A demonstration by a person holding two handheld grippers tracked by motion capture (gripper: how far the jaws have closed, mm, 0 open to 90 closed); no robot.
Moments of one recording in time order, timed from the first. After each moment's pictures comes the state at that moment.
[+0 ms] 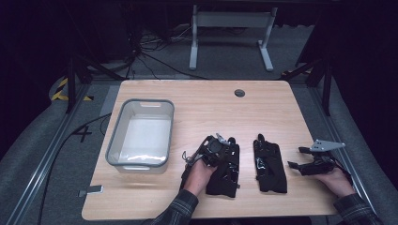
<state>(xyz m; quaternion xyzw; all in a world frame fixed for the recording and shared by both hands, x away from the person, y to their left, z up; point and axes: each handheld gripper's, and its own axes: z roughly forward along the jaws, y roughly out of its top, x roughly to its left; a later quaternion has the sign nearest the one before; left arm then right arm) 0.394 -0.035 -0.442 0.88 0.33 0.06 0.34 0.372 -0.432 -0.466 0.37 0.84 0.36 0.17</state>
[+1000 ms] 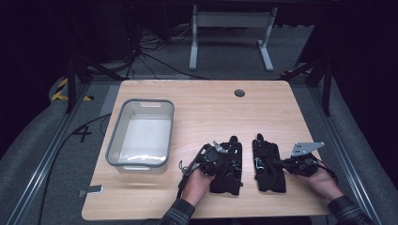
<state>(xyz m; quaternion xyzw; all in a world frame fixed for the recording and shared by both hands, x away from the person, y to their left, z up) 0.371 -0.031 -0.453 0.88 0.34 0.06 0.33 0.367 -0.369 -0.455 0.27 0.88 0.37 0.10</state>
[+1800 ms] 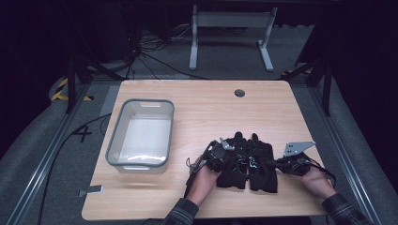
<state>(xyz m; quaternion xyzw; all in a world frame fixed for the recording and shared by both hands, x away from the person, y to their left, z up) 0.380 -0.048 -0.451 0.87 0.33 0.07 0.36 0.369 -0.348 -0.454 0.25 0.89 0.37 0.09</state>
